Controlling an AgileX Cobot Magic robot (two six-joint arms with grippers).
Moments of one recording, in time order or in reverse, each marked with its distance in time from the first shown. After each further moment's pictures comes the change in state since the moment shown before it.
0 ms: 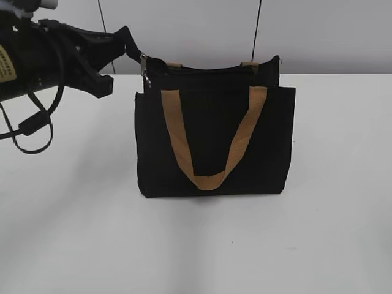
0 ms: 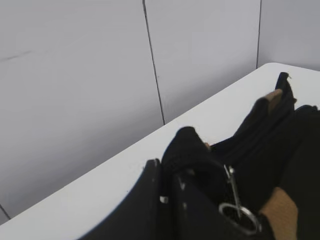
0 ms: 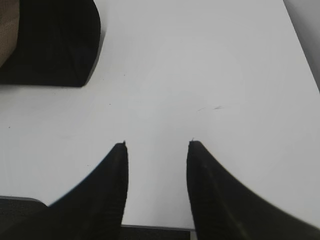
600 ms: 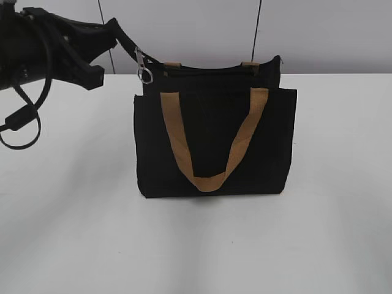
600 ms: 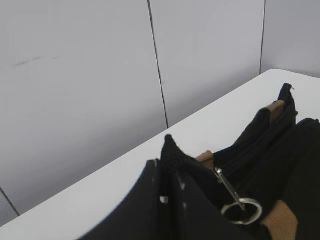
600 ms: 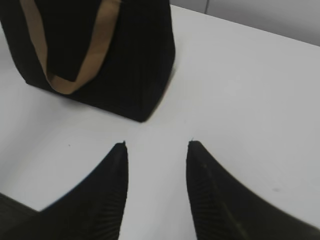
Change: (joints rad) left arm -0.016 -0.083 0.000 0.003 0.084 -0.042; right arm 0.000 0.236 -0.022 0.289 -0.222 -0.361
